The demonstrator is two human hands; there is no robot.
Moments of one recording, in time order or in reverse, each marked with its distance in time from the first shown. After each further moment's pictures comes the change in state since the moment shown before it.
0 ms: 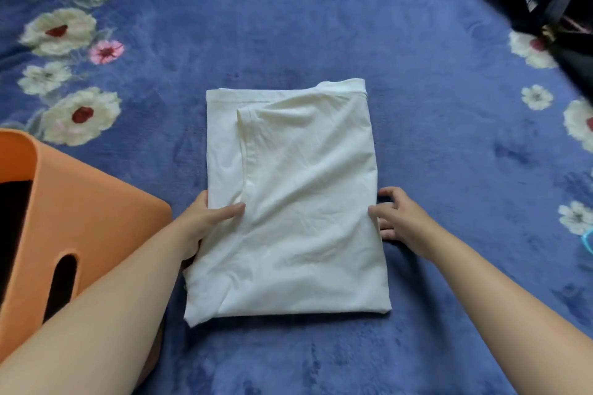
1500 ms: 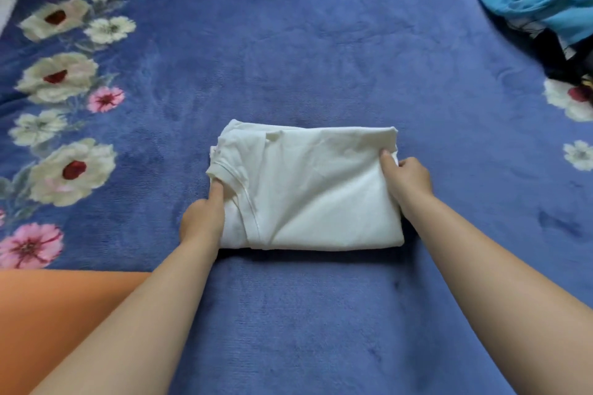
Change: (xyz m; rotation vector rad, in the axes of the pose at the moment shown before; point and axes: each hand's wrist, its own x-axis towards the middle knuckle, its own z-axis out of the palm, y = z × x) left_hand 0.054 0.081 0.017 0.073 0.567 0.048; right_hand 0.108 -0.120 0.013 -0.431 0.531 -0.149
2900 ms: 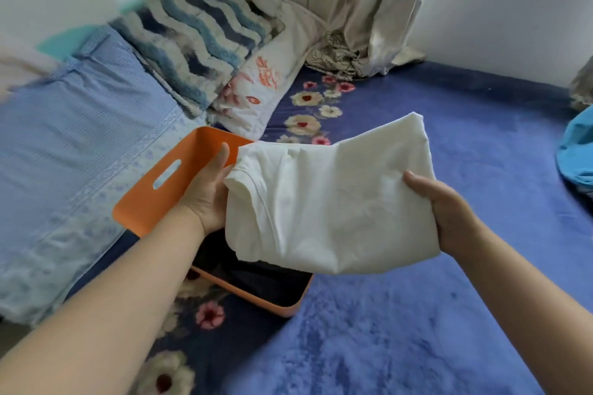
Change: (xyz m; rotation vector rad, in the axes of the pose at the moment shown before) left_hand -0.211 -0.073 -0.359 -1.008 -0.572 0.335; right_hand -0.360 -0.130 -0.085 0.639 -1.018 -0.383
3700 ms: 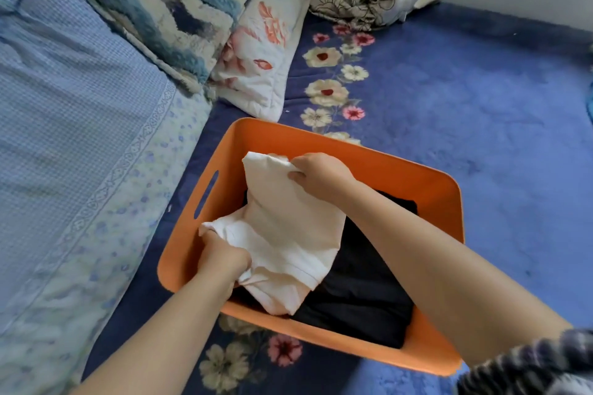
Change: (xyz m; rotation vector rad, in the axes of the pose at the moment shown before) left_hand 0.051 -0.012 -0.185 0.707 0.698 -0.579; right_hand 0.247 0.100 0.206 -1.674 -0.008 -0.204
